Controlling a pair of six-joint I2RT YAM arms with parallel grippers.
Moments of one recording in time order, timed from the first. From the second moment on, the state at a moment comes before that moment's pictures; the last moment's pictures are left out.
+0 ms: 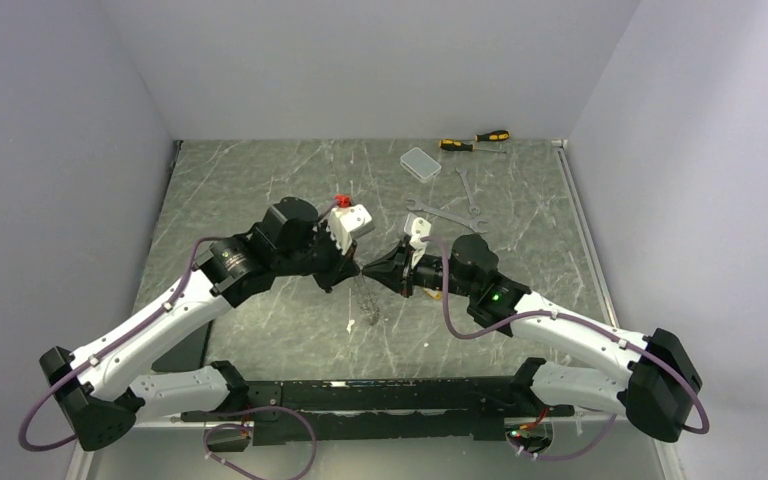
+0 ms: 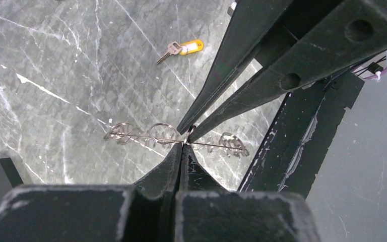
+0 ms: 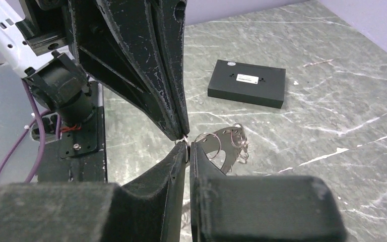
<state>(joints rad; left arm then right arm) -0.82 1.10 1.17 -0.66 0.25 0.03 0.86 1.08 0.65 0.39 -0.45 0.03</state>
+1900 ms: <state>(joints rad) -0.82 0.57 0.89 -0.24 0.48 0.06 0.79 1.11 0.61 1.05 -0.82 0.27</state>
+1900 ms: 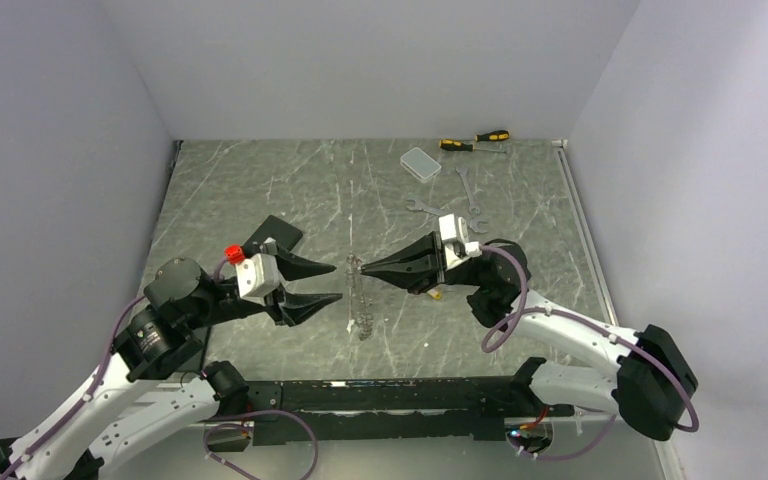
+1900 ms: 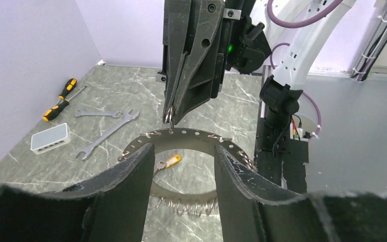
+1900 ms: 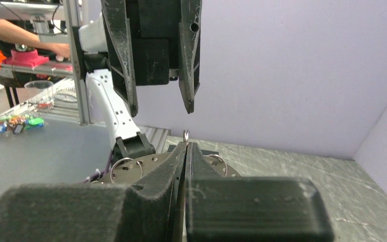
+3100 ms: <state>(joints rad) -0.82 0.62 0.80 -0.01 0.41 0.04 0.81 1.21 0.62 1.31 -0.72 0.44</state>
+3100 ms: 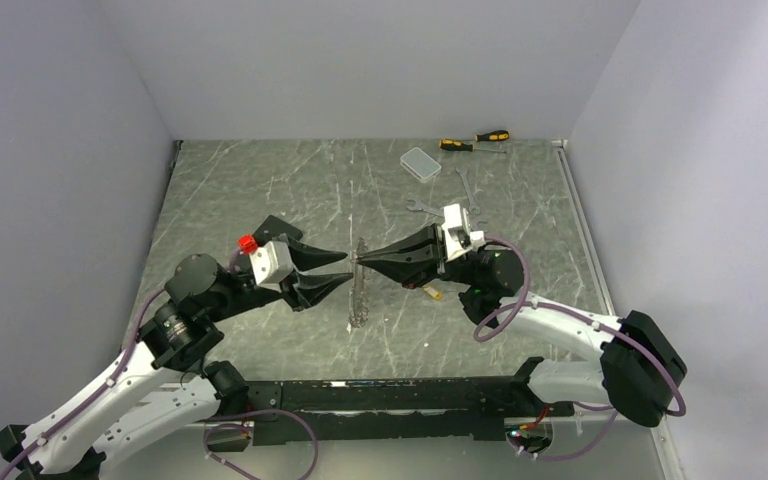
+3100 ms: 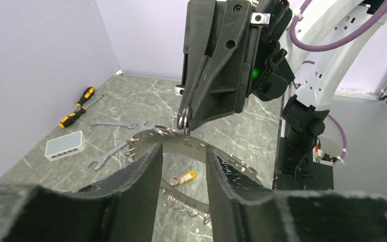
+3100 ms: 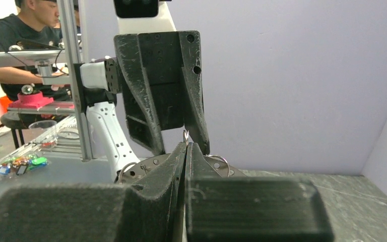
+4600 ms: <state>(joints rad) -0.82 0.72 0.99 -0.48 0.40 0.09 0.84 0.86 0.42 0.70 -0.27 0.45</state>
